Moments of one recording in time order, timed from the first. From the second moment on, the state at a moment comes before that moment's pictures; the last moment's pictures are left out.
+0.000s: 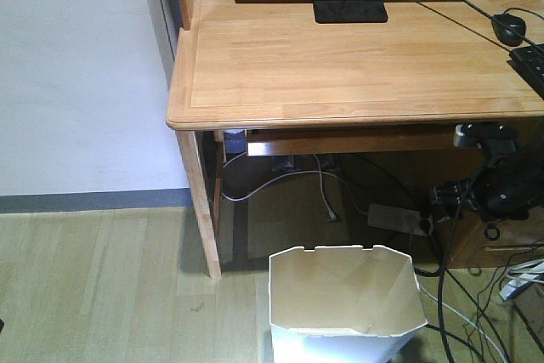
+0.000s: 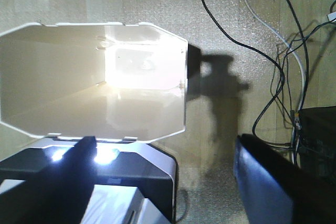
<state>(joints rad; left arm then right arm) -0.01 -0.01 0.03 -0.04 0.27 -0.04 -0.13 1.89 -0.85 0.24 0.45 -0.36</state>
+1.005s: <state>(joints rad) -0.01 -0.01 0.03 -0.04 0.27 -0.04 -0.13 2.63 -1.12 0.27 0.13 -0.46</state>
